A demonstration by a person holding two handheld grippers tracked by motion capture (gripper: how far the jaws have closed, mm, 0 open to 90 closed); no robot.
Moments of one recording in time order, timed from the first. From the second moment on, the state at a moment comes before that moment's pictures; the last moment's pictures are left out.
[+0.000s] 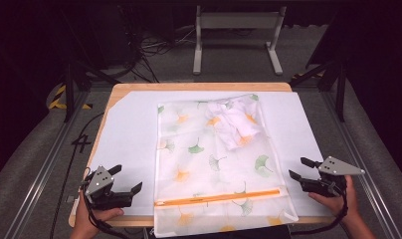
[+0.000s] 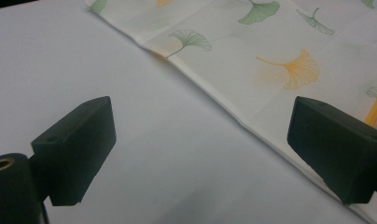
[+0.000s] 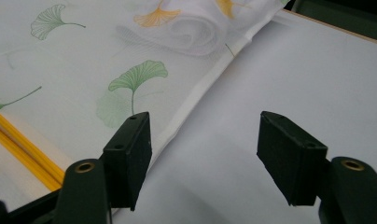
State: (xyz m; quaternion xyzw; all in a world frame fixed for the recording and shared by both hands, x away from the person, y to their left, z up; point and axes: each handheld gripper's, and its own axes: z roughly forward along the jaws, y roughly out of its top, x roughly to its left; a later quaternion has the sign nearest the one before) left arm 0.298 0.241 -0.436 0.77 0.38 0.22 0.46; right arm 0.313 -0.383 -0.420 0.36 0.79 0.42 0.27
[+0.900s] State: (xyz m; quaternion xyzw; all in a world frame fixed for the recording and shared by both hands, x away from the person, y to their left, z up) left arm 0.279 0.236 -0.436 0.79 0.35 0.23 0.46; right arm 0.328 -0.352 -0.408 0.32 0.81 0.43 0.24
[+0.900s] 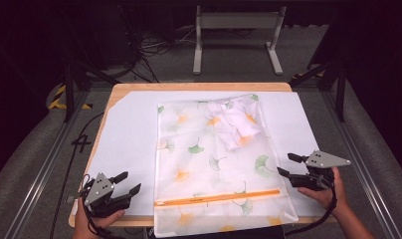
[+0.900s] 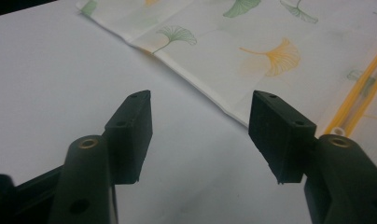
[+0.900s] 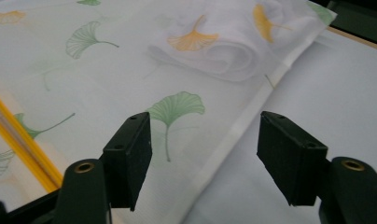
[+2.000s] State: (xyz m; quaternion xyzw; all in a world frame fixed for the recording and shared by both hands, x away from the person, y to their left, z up) left arm 0.259 0.219 -0.439 0.84 0.29 0.19 0.43; right arm 0.330 -0.219 -0.393 0.14 0.88 0.42 0.19
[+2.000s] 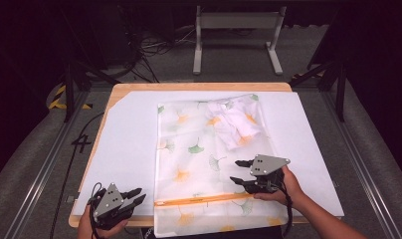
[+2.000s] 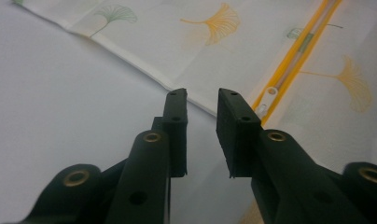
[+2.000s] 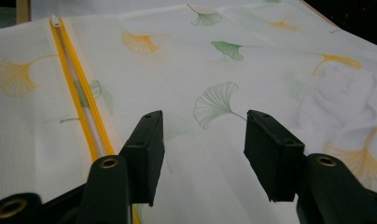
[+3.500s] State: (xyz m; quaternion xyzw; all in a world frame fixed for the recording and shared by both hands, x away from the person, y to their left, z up) left arm 0.245 0.180 -0.457 0.89 0.22 0.12 0.39; right arm 0.319 -0.030 -0.407 -0.03 0.96 0.28 0.05
